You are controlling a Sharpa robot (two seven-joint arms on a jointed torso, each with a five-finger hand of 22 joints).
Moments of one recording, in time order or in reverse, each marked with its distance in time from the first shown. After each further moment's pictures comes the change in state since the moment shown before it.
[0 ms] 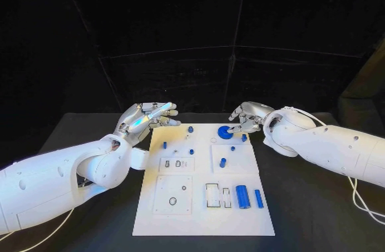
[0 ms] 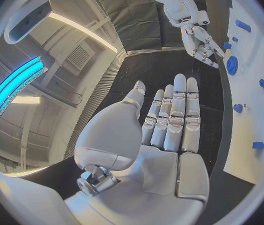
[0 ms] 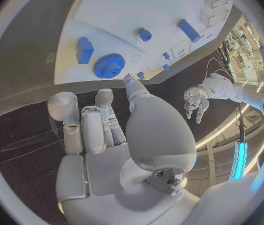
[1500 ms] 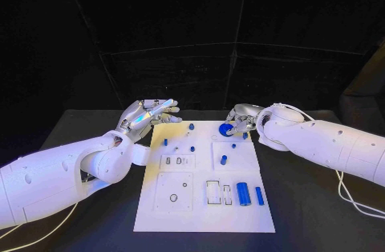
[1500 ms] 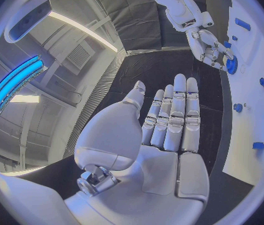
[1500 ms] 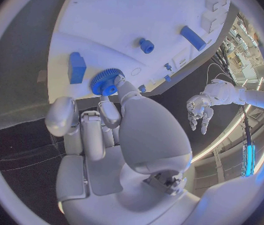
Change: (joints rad) left arm 0.000 0.017 0.000 -0.027 0.005 0.016 0.001; left_hand 0.000 0.000 0.000 0.000 0.000 0.000 0.000 0.000 0.000 0.000 0.000 0.000 0.000 0.000 0.000 0.000 0.000 0.000 0.000 0.000 0.000 -0.001; right arm 0.001 0.092 0.000 -0.103 -0.010 0.144 -0.015; right_hand 0.143 0.078 -0.019 -0.027 0.028 -0.026 -0.005 0.043 -0.001 0.107 -0.001 0.287 0.333 0.000 0.008 0.116 0.080 -0.015 0.045 0.003 0.094 0.147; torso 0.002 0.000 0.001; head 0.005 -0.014
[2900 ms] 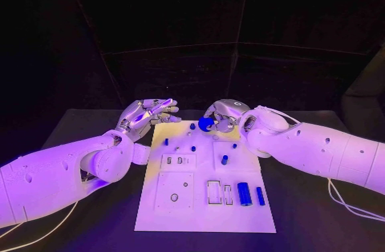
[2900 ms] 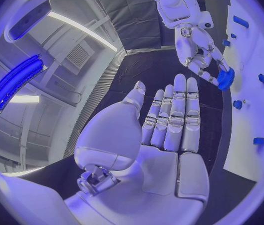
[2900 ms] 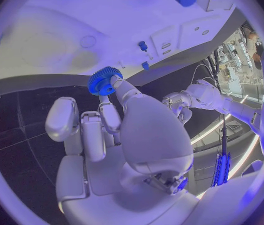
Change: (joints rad) left arm 0.000 -0.004 0.000 -0.008 0.001 0.005 -0.001; left_hand -0.004 0.004 0.003 -0.003 0.000 0.000 0.000 0.000 0.000 0.000 0.000 0.000 0.000 0.000 0.000 -0.004 0.002 0.000 0.003 0.003 0.000 -0.001; right arm -0.003 0.052 -0.001 0.153 -0.136 -0.213 0.005; right_hand -0.006 0.015 0.185 -0.046 -0.033 0.091 0.004 0.029 -0.003 0.041 -0.016 0.041 0.059 0.000 -0.008 0.004 0.000 0.000 0.016 -0.009 0.027 0.042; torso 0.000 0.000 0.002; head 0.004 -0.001
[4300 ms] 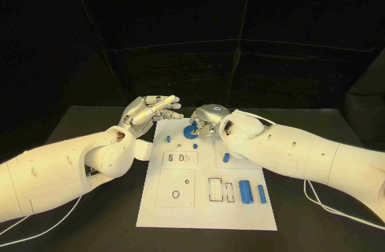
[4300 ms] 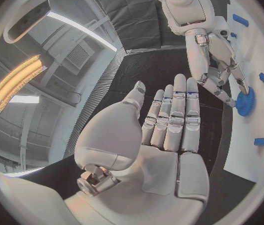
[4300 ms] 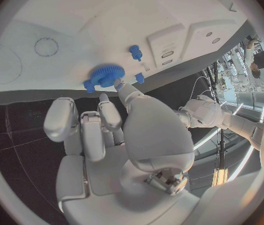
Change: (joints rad) left arm 0.001 0.007 0.000 -0.012 0.000 0.000 0.001; left_hand 0.000 0.000 0.000 0.000 0.000 0.000 0.000 0.000 0.000 0.000 0.000 0.000 0.000 0.000 0.000 0.000 0.000 0.000 0.000 0.000 0.000 -0.001; right arm -0.042 0.175 0.000 -0.160 -0.092 0.046 0.001; right_hand -0.113 -0.063 0.003 0.028 -0.130 -0.048 0.000 -0.113 -0.005 -0.033 0.021 -0.047 -0.047 0.000 0.008 0.004 0.000 -0.016 -0.004 0.011 0.004 -0.002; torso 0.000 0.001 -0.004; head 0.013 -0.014
